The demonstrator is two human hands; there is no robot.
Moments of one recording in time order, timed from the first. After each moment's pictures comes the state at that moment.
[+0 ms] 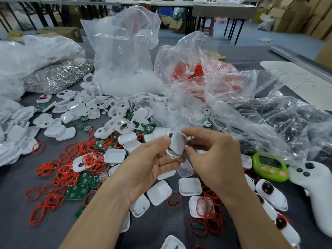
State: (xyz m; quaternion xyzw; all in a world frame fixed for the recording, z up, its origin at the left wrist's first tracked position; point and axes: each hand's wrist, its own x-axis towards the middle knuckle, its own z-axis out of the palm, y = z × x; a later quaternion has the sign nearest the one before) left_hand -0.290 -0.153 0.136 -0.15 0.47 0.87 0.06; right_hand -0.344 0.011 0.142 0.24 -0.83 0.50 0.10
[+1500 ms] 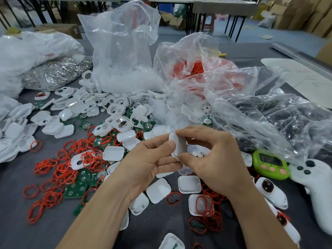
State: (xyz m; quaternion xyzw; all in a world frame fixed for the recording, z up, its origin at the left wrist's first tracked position) left_hand -0.288 -0.152 0.134 -0.13 0.50 0.85 0.06; right_hand -0.346 0.022 0.146 0.31 -0.80 0.52 0.01
